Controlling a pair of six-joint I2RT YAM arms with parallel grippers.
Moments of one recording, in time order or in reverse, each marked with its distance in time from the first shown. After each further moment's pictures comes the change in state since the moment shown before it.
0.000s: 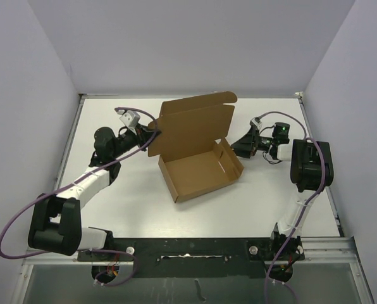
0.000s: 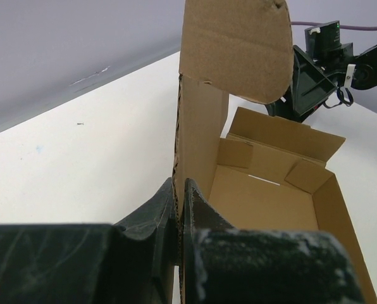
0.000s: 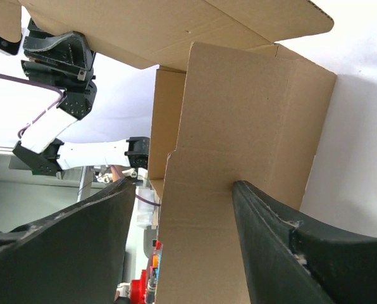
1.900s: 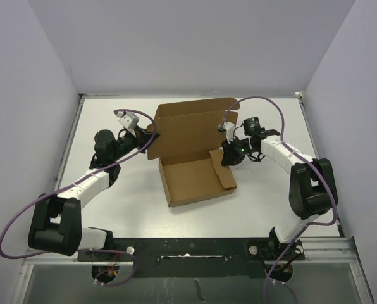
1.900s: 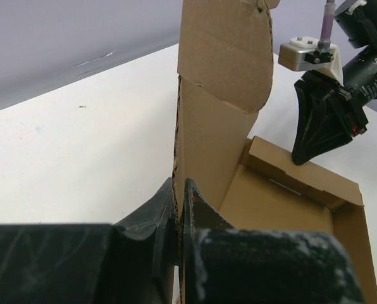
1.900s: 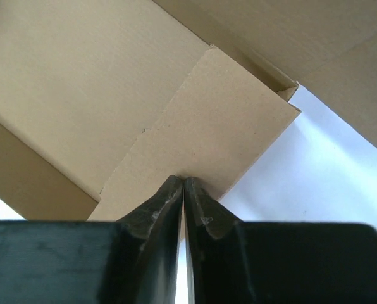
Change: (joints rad) left arm 0.008 -0.002 -0.041 0.006 -0.028 -0.022; right arm 0.335 -0.307 0.153 -0.995 0.791 -1.157
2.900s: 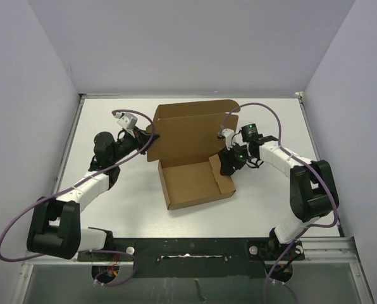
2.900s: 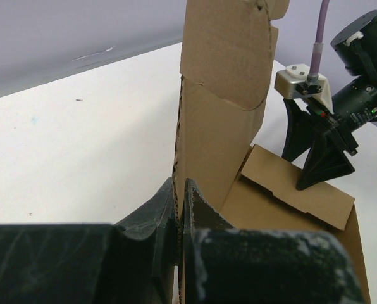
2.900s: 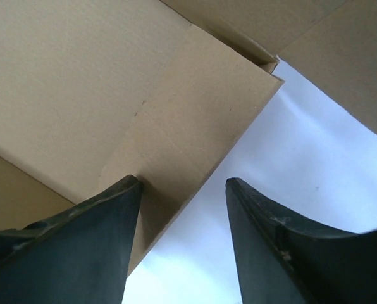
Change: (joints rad) left arm -0.001 -0.023 -0.023 -0.001 -0.026 -0.042; right arm 0.042 -0.051 -0.103 0.048 0.158 0.013
